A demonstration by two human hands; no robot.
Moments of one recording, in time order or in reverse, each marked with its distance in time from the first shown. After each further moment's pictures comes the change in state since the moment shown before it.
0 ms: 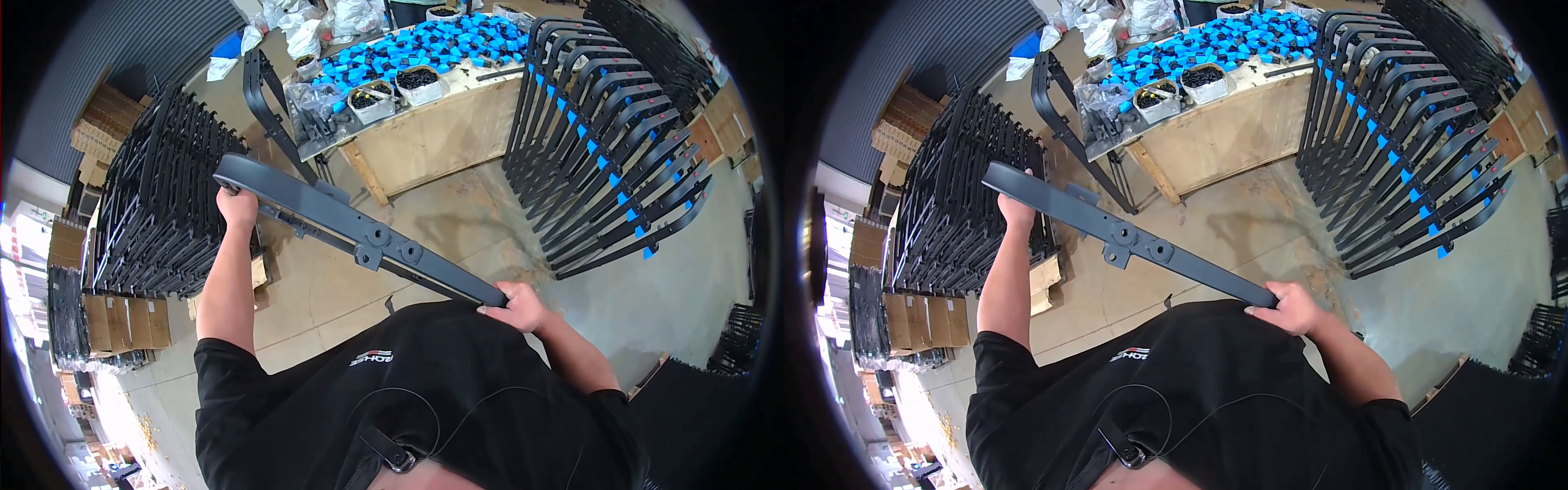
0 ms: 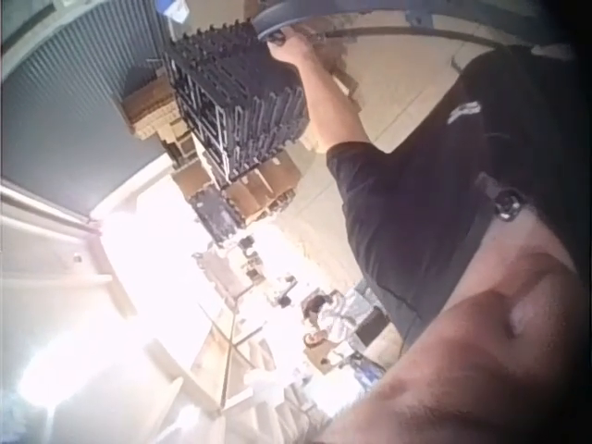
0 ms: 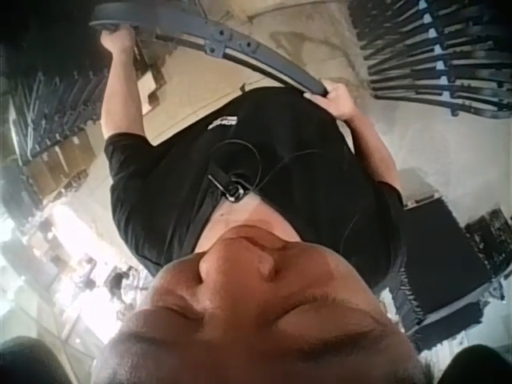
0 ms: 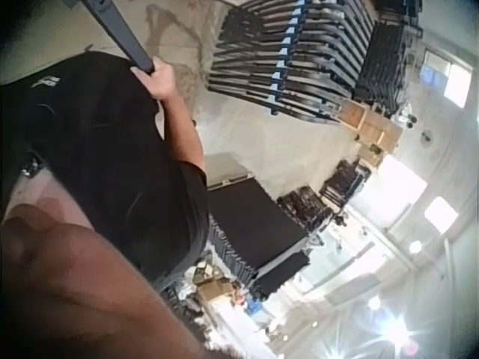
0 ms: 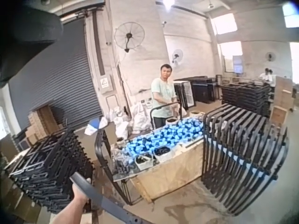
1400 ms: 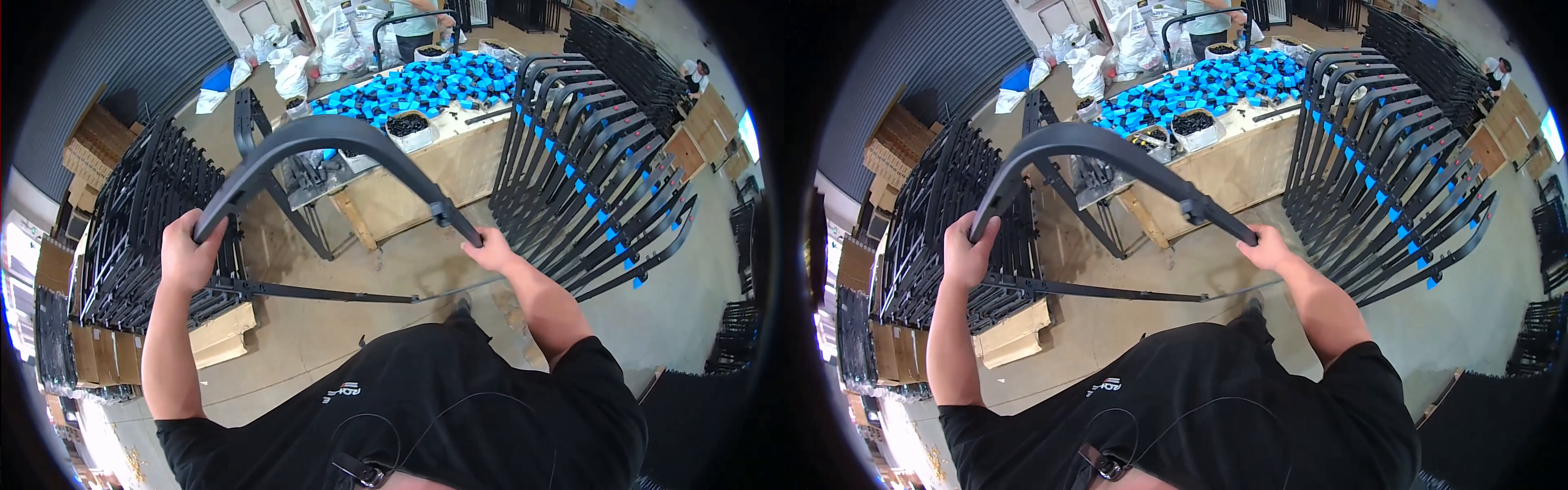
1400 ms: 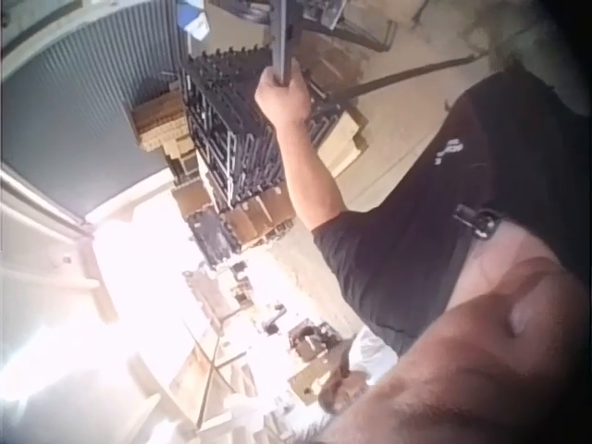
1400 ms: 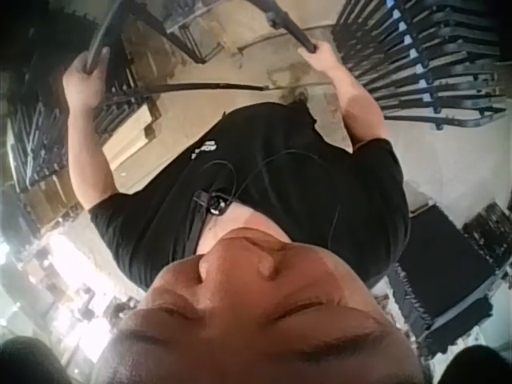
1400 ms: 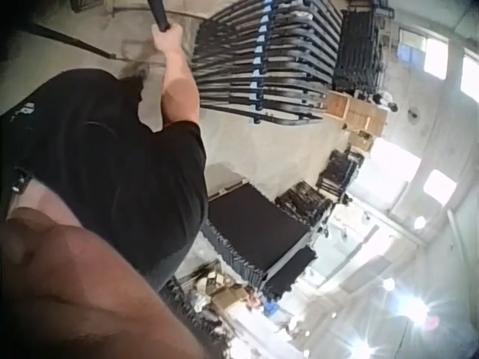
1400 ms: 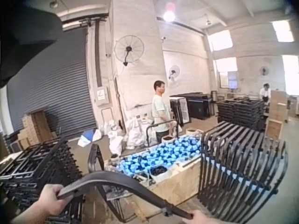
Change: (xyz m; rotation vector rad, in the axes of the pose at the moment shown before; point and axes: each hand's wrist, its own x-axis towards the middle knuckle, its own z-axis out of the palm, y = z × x) left_hand 0.028 0.194 -0.077 0.526 -0.341 0.171; right_hand 0.226 0.041 -0.064 -0.209 0.308 0.014
